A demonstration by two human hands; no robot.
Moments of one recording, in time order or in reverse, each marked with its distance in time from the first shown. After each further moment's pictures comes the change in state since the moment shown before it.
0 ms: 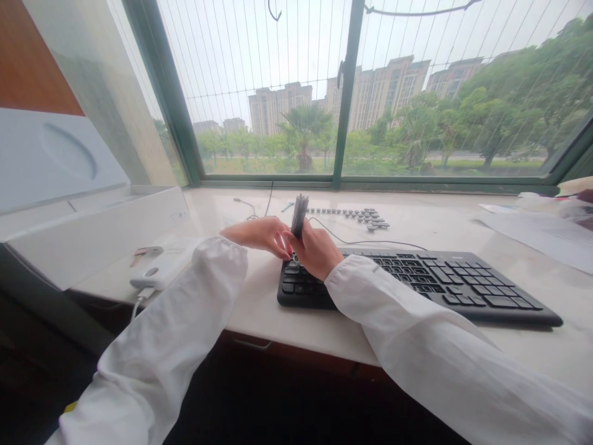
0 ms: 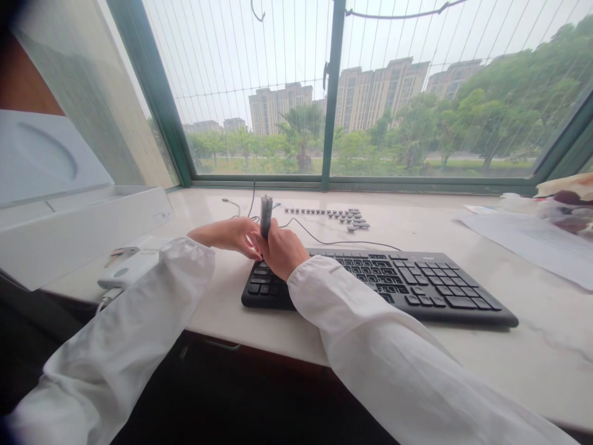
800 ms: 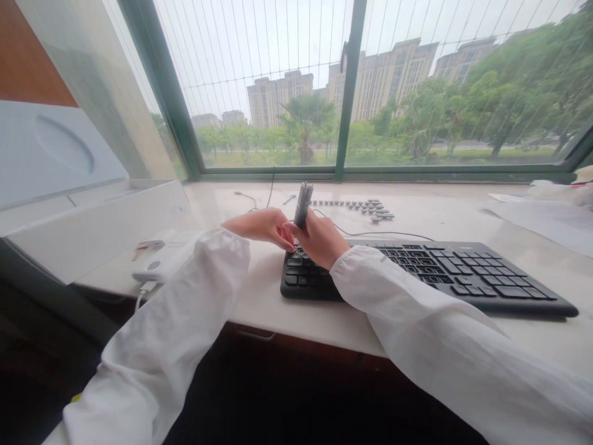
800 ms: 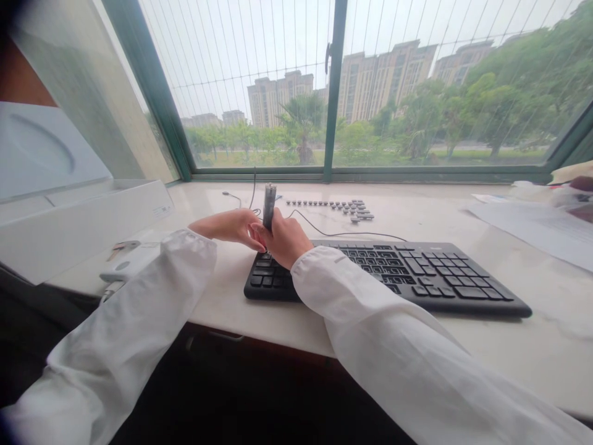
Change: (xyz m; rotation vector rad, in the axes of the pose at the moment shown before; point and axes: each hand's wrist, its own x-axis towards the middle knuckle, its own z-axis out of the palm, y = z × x) left_hand 0.001 -0.004 -0.001 0.036 0.004 -0.027; right_hand 0.005 0.004 0.000 0.063 -0.014 0.045
